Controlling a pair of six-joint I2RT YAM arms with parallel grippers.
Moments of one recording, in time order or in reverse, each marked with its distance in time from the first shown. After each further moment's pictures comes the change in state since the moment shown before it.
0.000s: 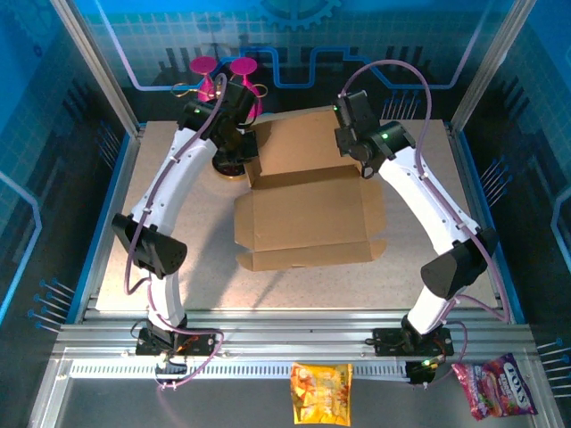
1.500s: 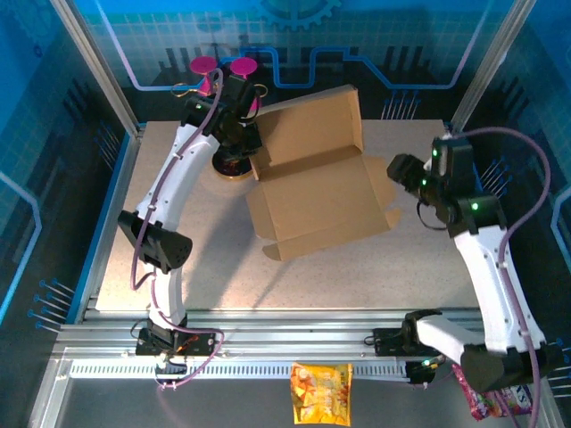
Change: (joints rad) left arm 0.007 0.060 0.116 -0.012 0.030 -0.132; right arm -0.373 -0.663 -0.618 0.106 -0.573 0.536
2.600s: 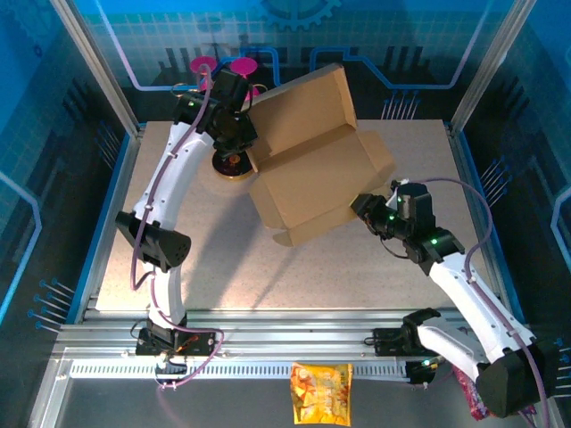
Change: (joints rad) left arm 0.027 0.005 0.039 0.011 -0.002 -0.096; right arm 0.170 -0.112 -0.532 0.505 -0.264 0.361
